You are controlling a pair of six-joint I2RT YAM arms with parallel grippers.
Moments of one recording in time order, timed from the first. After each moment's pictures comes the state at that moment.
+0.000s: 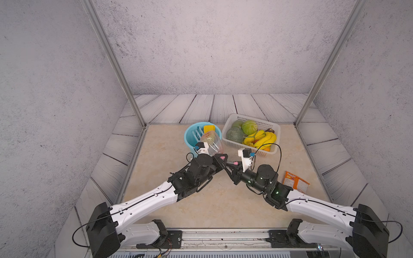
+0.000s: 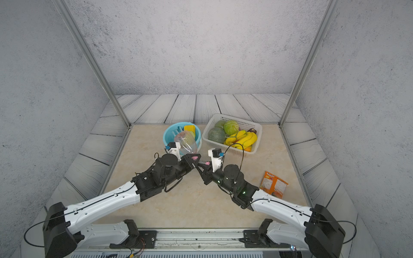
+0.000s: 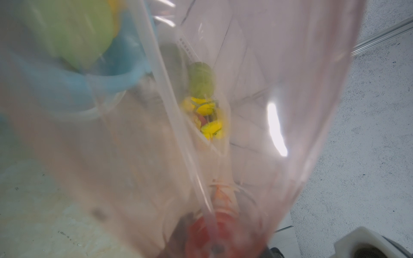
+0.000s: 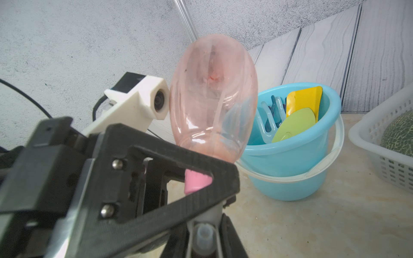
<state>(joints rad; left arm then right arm) -0.94 1.19 0.90 -0.02 -0.21 -1.15 0.89 1.12 0.60 0.44 -0.06 0.46</state>
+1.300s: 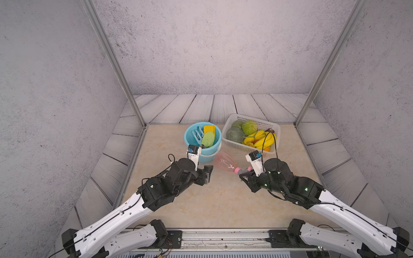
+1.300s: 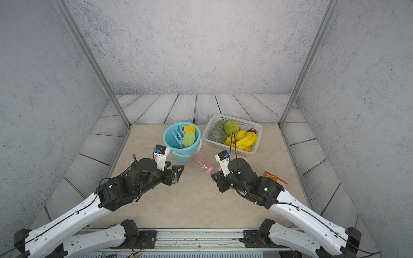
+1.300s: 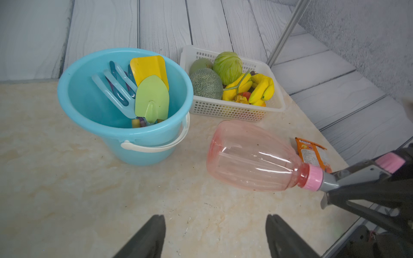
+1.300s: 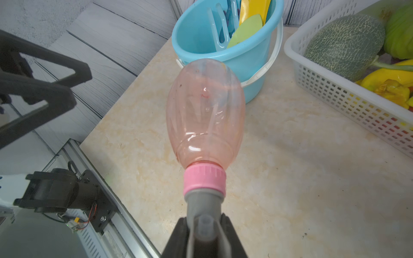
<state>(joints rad) -0.95 0.92 1.01 -0.61 -0.27 -0.42 0.88 0.93 0.98 -0.68 -0.03 0.38</state>
